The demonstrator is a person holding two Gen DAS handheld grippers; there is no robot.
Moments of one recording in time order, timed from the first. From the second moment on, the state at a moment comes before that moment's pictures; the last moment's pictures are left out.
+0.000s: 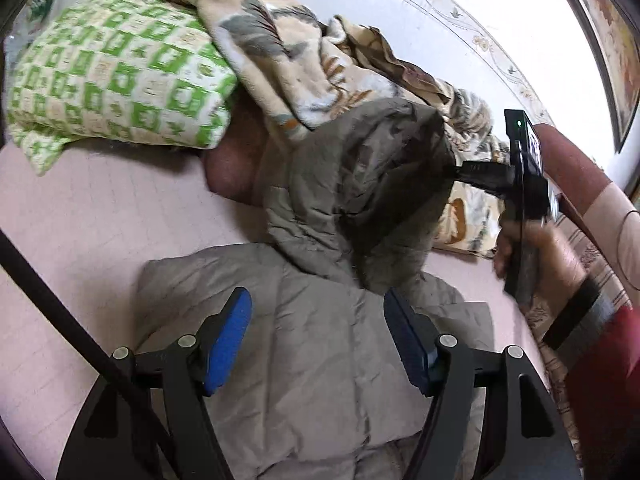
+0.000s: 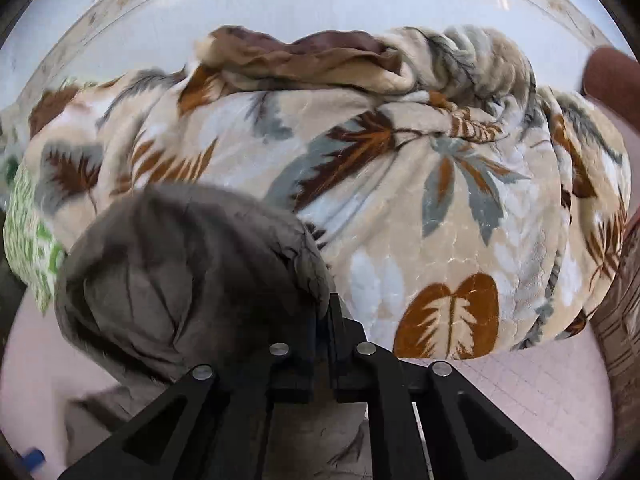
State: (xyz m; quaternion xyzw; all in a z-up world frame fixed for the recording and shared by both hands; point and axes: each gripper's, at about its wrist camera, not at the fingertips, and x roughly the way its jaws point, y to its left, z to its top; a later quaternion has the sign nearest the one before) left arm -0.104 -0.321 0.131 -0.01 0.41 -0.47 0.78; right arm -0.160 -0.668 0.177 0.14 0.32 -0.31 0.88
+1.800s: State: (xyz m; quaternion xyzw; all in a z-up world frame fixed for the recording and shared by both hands) left arm -0.206 -0.372 0.048 0.17 0.42 -0.42 0.78; right arm -0.289 -0.502 0.047 0.23 0.40 -0.19 0.87
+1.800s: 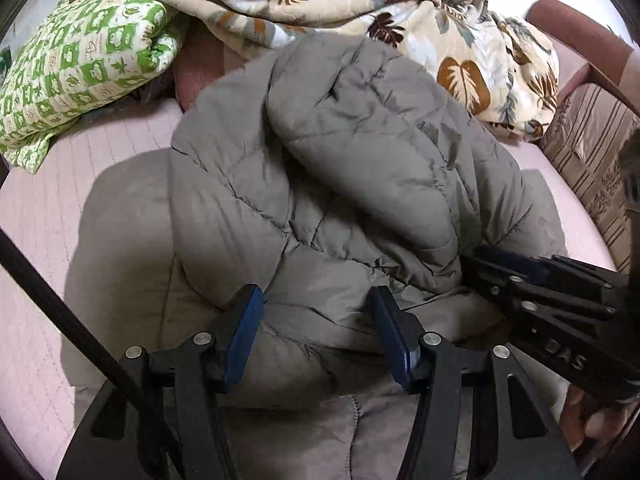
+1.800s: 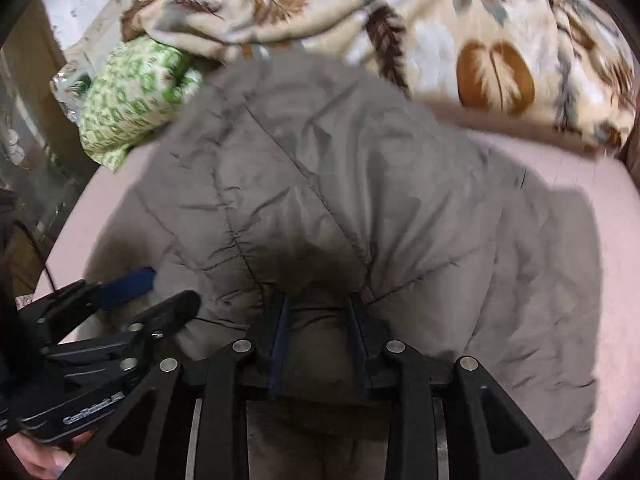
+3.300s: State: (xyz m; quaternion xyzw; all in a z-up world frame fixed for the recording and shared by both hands) left arm -0.255 -0.183 0.069 0.08 0.42 -0.39 0.82; right arm -0.443 -0.415 0.084 0.26 0.35 -0.18 0.88
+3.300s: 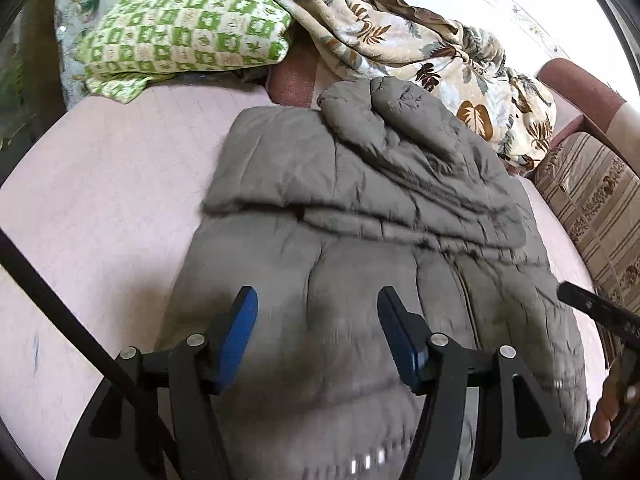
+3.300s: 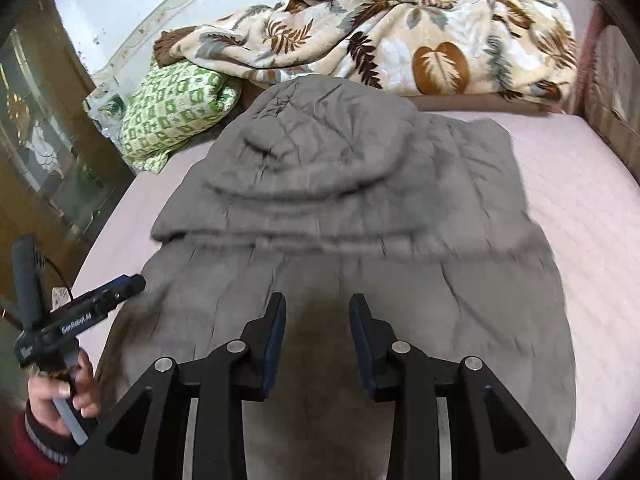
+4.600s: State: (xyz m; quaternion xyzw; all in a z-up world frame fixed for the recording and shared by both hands) left arm -0.352 -0.113 0.016 0.20 0.39 -0.35 0.83; right arm -0.528 -0.342 0.015 0.24 0.37 -0.20 0.88
